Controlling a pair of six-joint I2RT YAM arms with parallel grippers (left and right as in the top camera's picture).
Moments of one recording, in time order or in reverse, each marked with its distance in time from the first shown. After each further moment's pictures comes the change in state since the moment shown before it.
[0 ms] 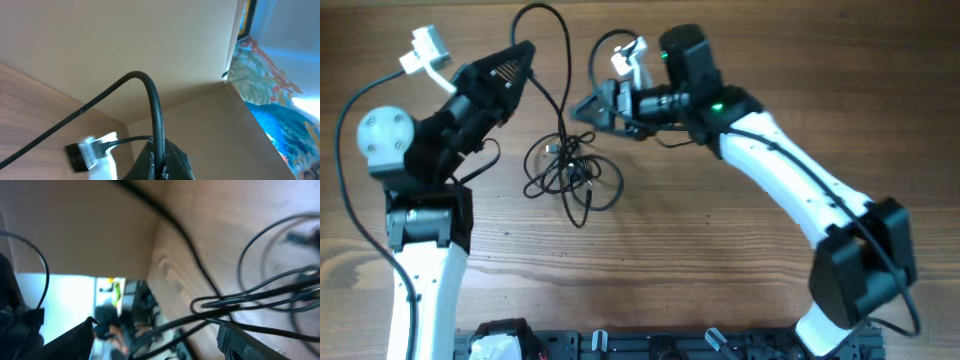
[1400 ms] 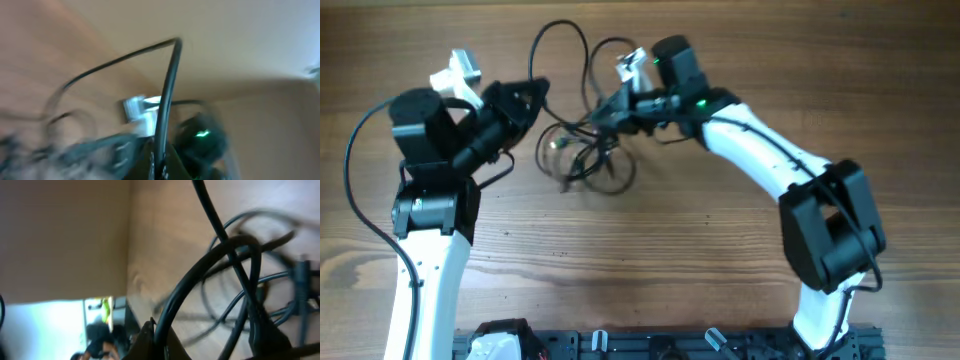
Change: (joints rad) left arm -0.014 0.042 0.009 -0.449 -0.099 0.284; right arm -0.066 0.166 0.000 0.069 0.094 -0.026
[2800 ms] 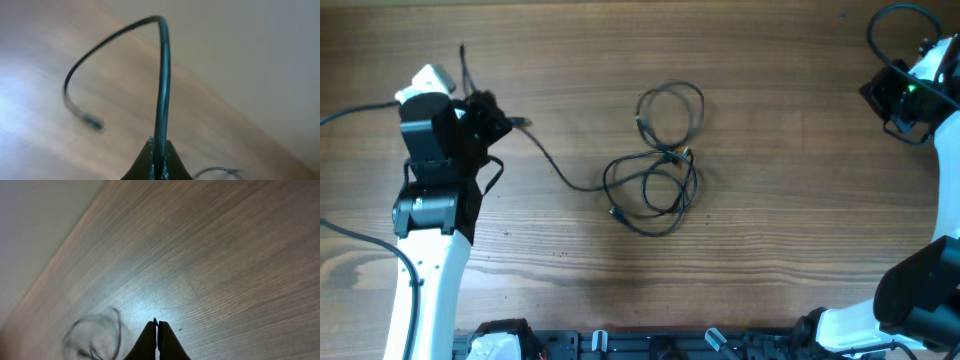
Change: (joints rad) left arm -0.003 0.002 0.000 -0.099 -0.558 0.335; right arm -0.869 -0.329 -0.001 -0.631 0.476 -0.426
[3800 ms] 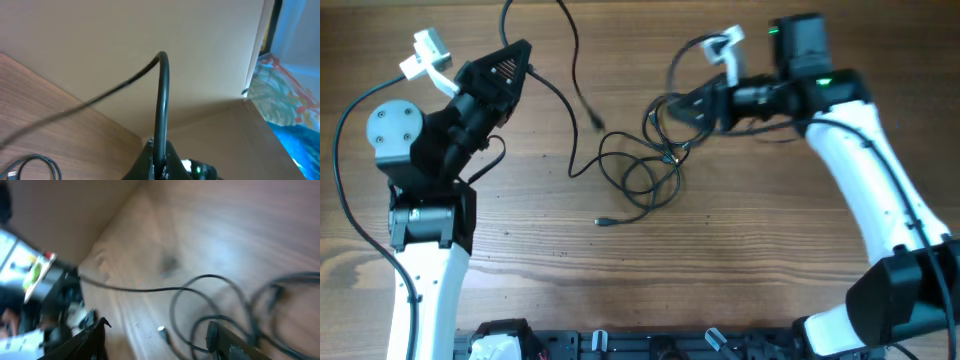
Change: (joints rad) left arm 0.000 -0.053 0.001 0.446 0.505 -0.563; right arm 0.616 0.000 0.000 0.053 -0.568 -0.493
